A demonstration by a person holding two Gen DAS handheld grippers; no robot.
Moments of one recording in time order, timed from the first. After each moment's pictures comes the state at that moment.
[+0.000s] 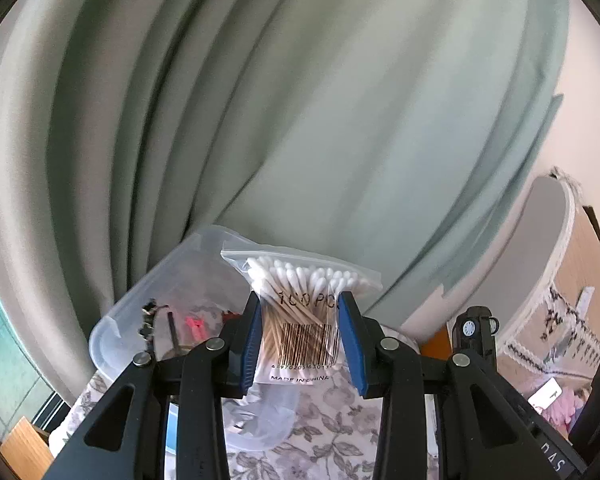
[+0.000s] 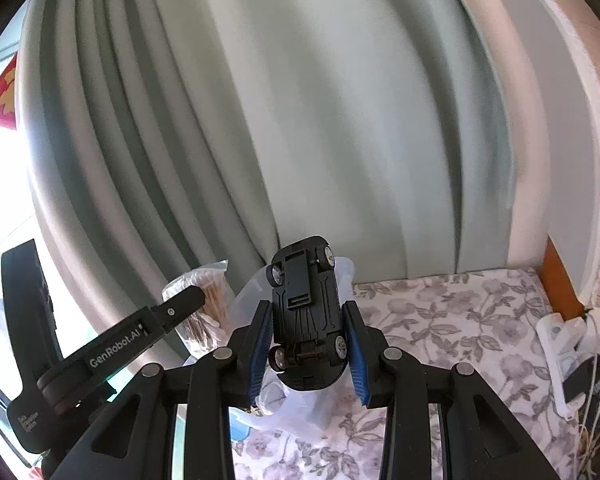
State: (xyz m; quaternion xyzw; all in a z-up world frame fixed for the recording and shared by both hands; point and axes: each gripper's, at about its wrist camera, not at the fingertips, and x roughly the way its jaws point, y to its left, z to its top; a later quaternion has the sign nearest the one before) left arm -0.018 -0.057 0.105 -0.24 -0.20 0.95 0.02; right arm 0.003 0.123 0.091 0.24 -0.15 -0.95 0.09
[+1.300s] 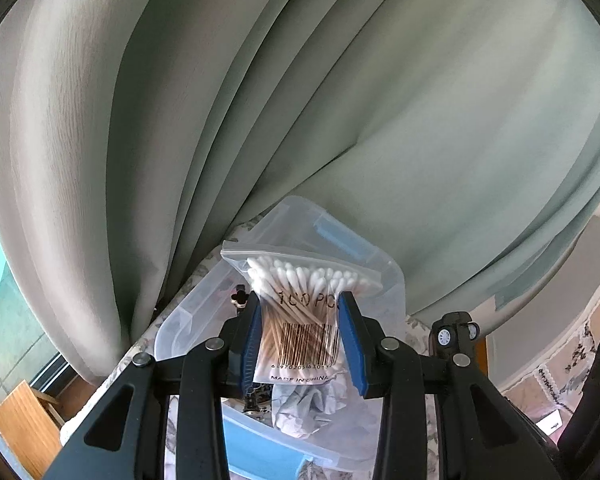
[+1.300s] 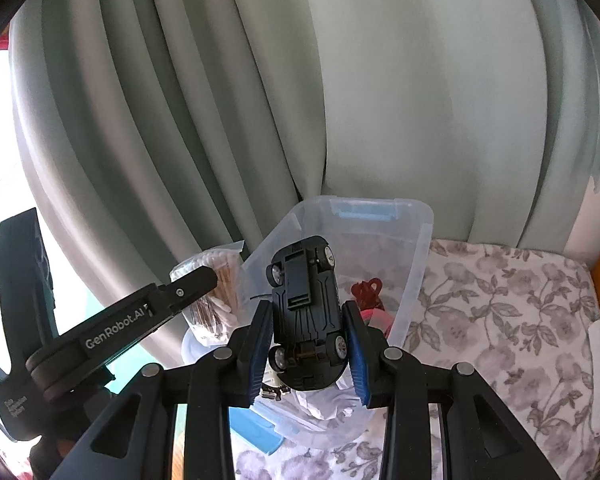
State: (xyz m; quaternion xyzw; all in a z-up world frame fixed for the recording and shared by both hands) left arm -0.052 -0.149 0.038 -0.30 -0.27 0.91 -0.02; right arm -0.064 0.034 0.041 0.34 -0.09 -0.93 0.14
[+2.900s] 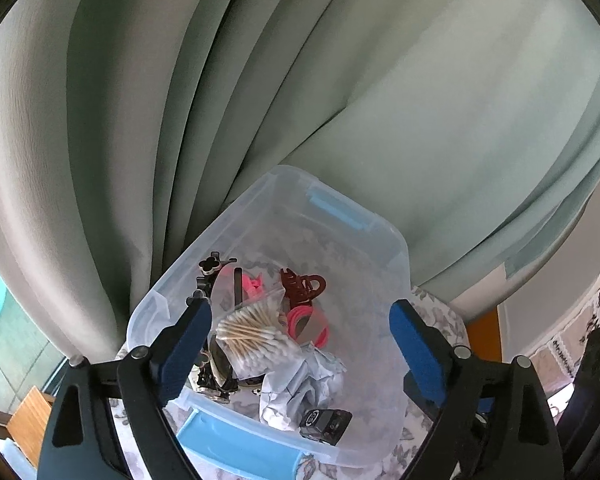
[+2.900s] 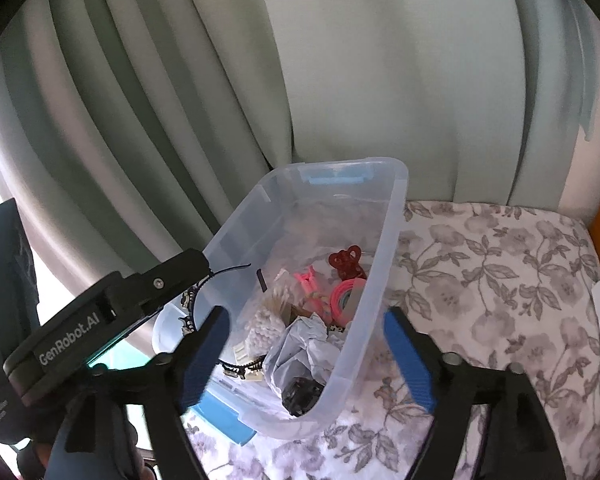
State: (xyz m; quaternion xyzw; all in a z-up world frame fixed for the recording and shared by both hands) left arm -0.067 -0.104 0.027 -0.35 -0.23 0.91 -0.01; right arm -0.072 0.062 0.011 0.38 -0.13 -0.91 0.12
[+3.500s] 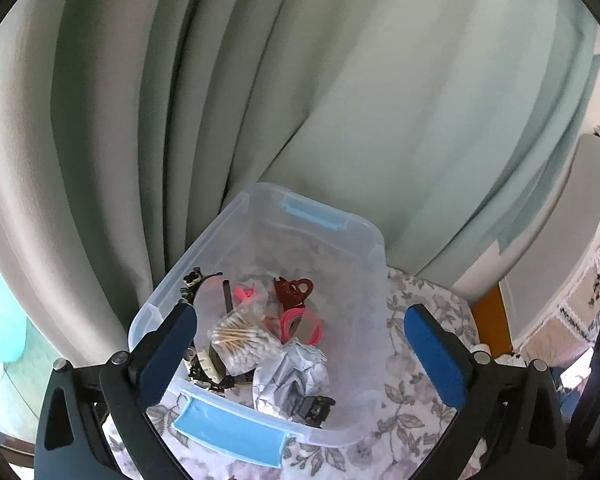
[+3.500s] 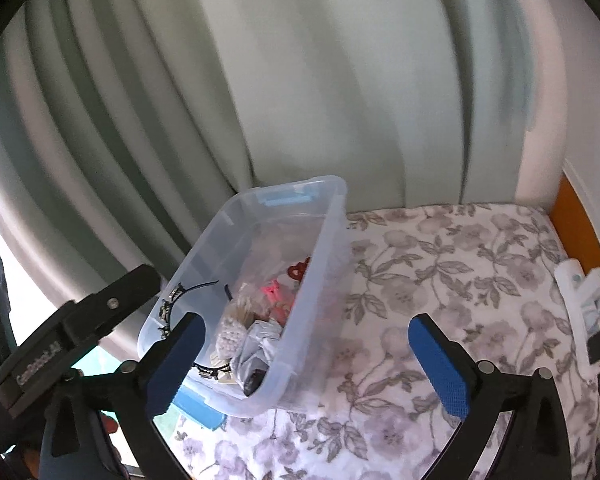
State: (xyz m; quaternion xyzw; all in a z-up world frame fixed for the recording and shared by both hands) left arm -0.047 -0.067 0.058 -0.33 -0.15 0.93 -0.01; right arm -0.044 0.108 0.022 0.36 -0.16 -0.92 0.06
